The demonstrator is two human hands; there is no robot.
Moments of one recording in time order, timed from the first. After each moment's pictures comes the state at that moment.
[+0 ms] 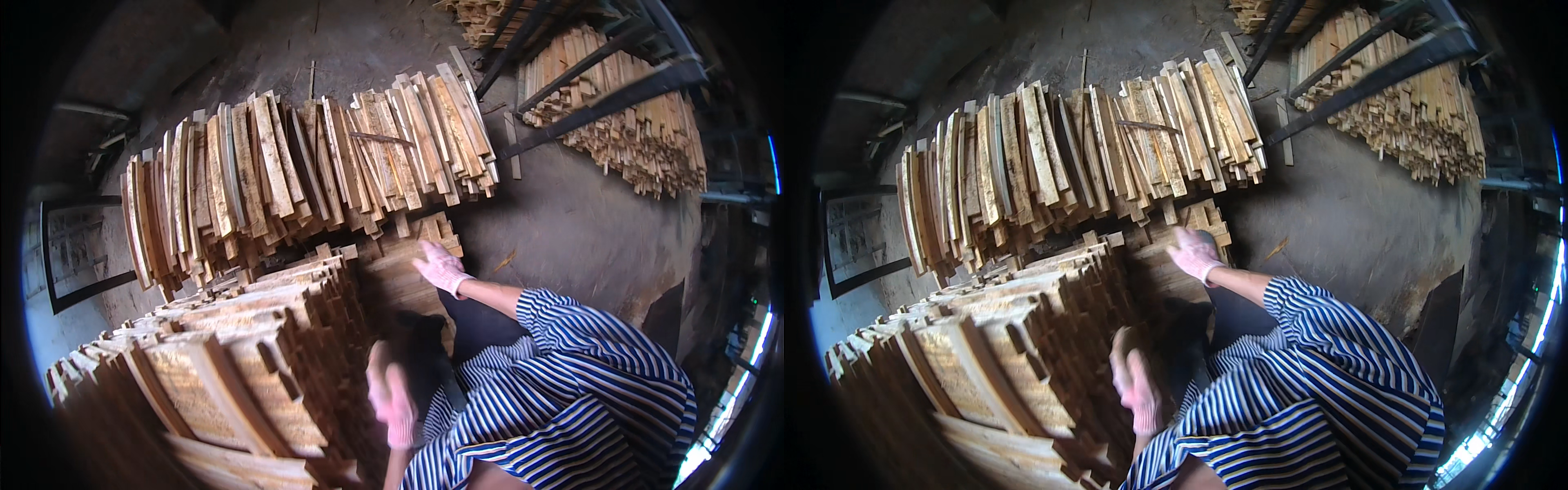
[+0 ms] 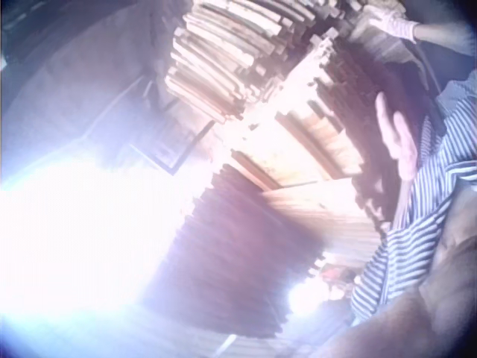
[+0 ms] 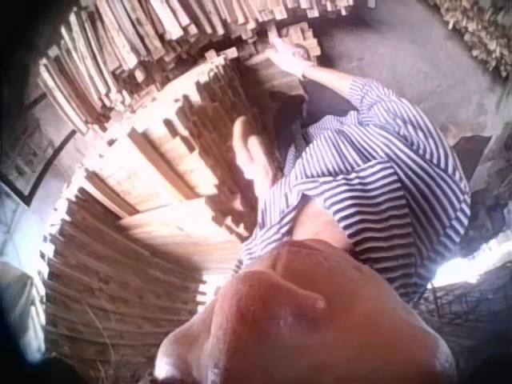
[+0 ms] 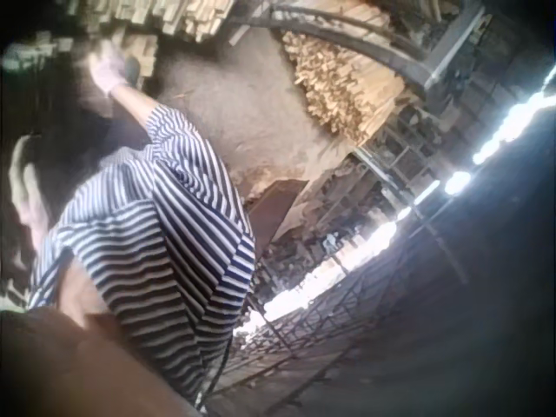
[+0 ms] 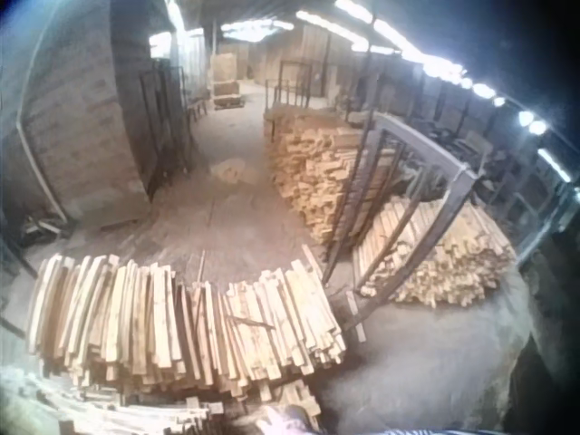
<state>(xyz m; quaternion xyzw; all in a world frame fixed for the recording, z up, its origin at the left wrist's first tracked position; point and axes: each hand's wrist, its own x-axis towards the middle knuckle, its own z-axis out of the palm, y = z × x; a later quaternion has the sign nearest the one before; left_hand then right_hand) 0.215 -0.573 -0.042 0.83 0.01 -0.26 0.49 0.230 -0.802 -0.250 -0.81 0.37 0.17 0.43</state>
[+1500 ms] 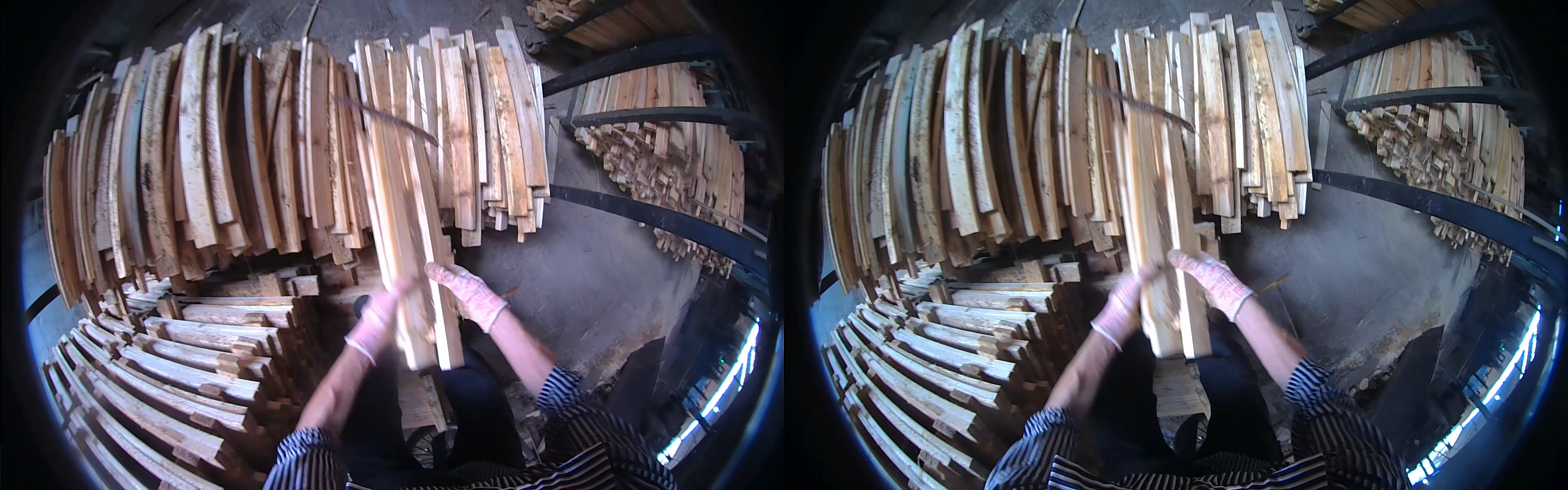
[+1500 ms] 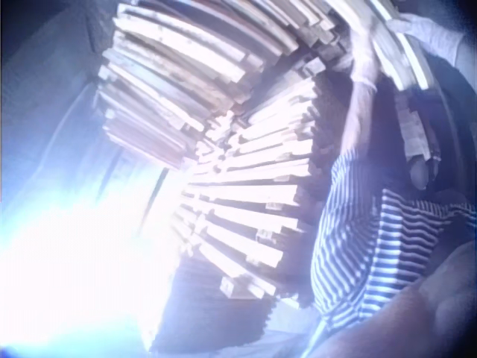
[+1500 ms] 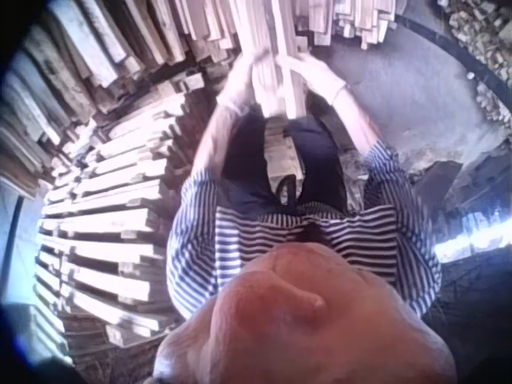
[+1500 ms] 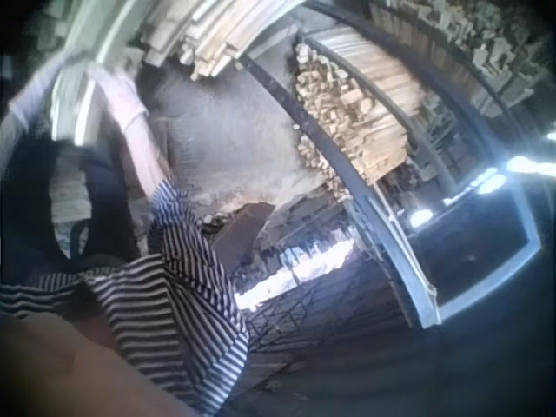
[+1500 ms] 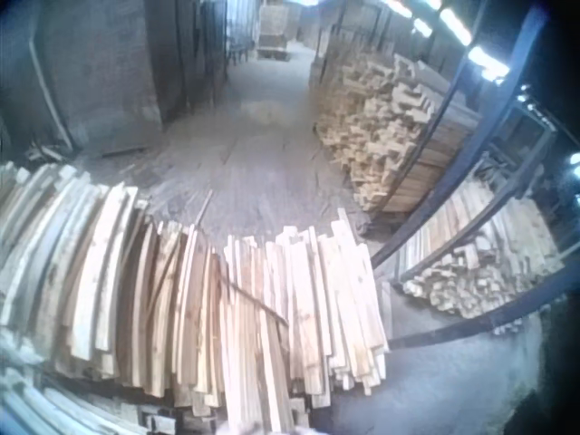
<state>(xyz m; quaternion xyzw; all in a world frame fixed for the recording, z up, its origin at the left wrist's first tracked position) 0.380 -0.781 -0.523 0.48 0.26 -0.61 0.58 0.284 -0.952 -0.514 -0.29 0.51 0.21 0.78</state>
